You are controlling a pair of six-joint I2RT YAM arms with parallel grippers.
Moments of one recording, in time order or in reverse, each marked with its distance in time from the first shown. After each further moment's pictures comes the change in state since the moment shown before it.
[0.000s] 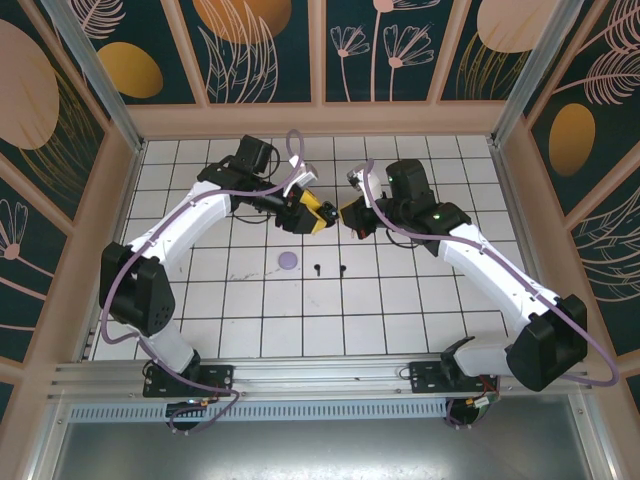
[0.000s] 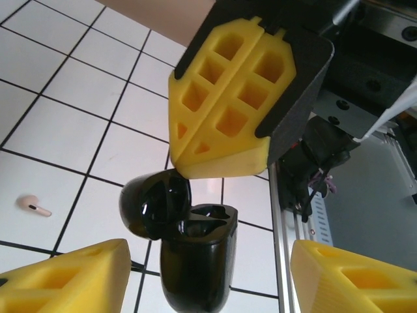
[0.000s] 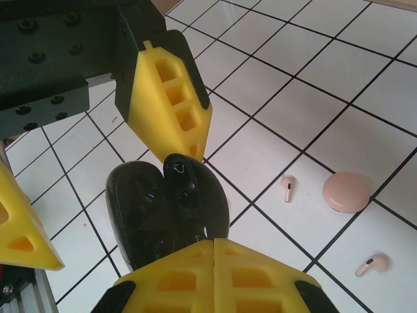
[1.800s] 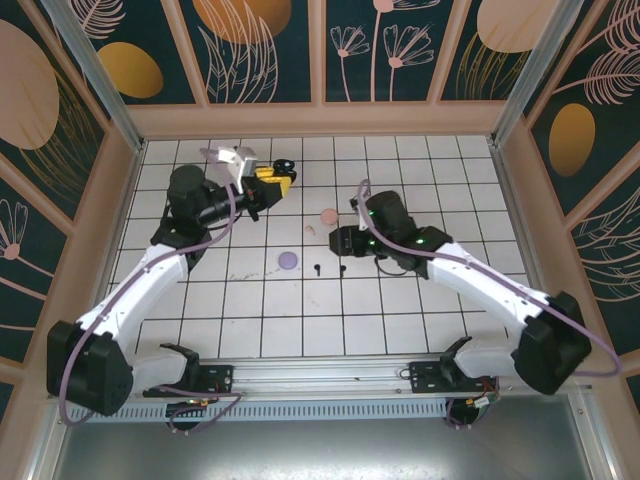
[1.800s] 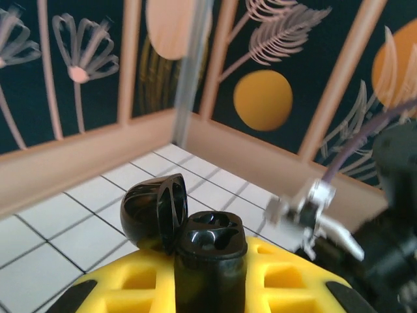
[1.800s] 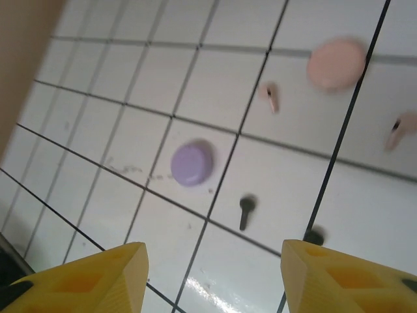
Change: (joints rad) left arm 0.113 -0.500 -0.598 1.062 -0.380 -0.584; right arm 0.164 0.004 -0.185 0.043 0.292 0.487
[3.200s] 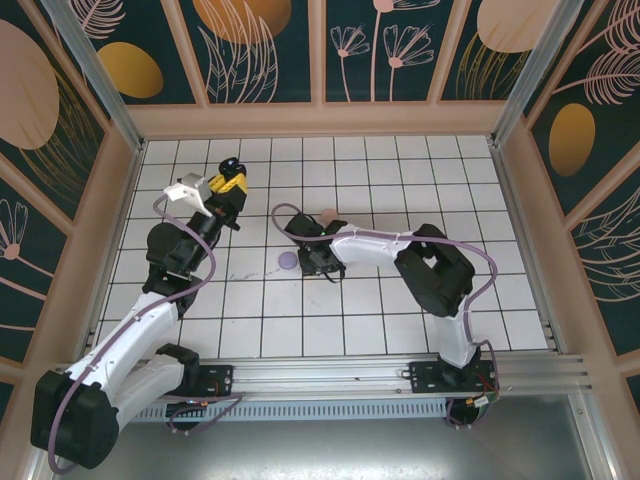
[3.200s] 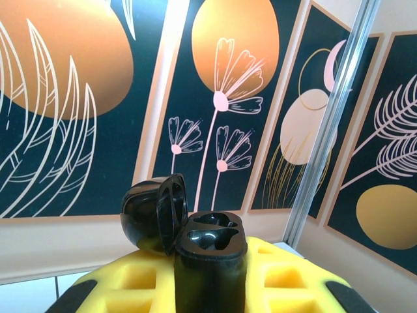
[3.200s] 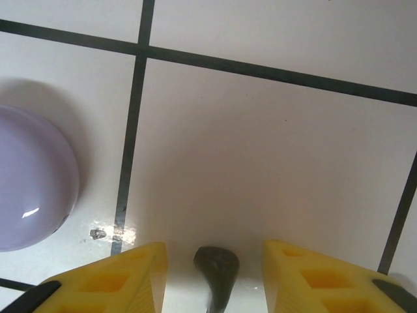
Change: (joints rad) left arm 0.000 -0.261 -0.347 0.357 -0.512 -0.095; right arm 0.208 0.681 0.395 -0.231 0.321 0.151
